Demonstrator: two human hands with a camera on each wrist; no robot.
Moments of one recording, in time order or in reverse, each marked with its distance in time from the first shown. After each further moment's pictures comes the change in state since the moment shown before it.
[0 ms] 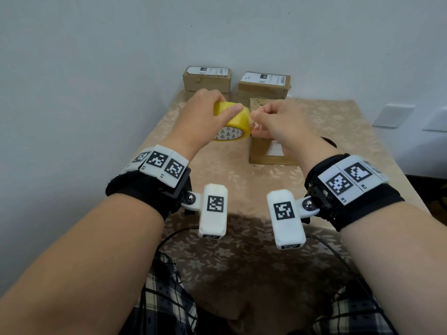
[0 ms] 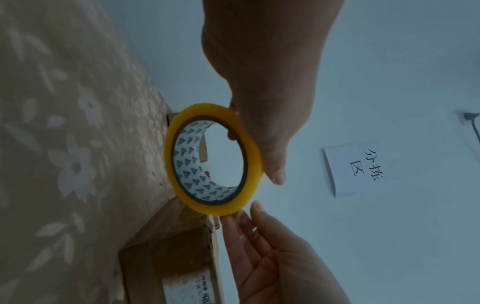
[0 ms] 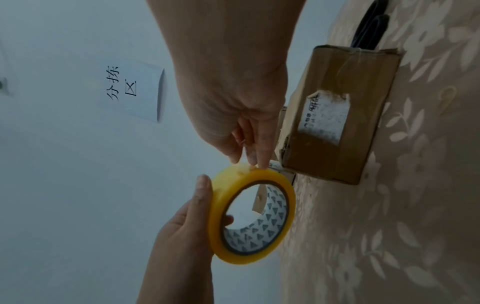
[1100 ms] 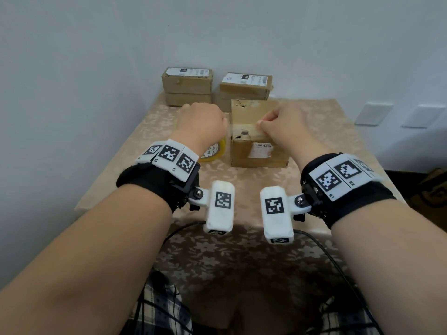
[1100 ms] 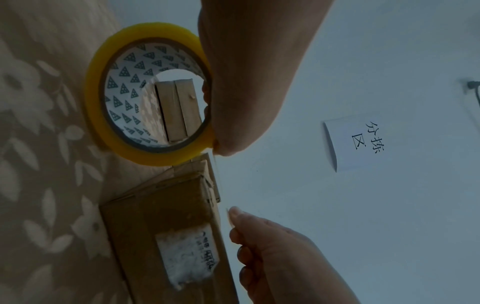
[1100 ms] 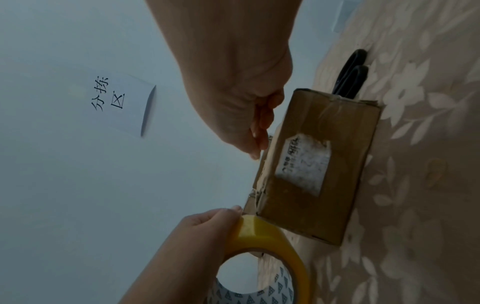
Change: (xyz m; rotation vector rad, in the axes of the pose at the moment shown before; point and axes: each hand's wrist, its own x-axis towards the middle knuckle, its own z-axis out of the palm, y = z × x) left_hand 0.032 0.015 0.041 0.574 -0.240 0.033; right_hand 0.012 0.014 -0.040 -0.583 0.176 -0.010
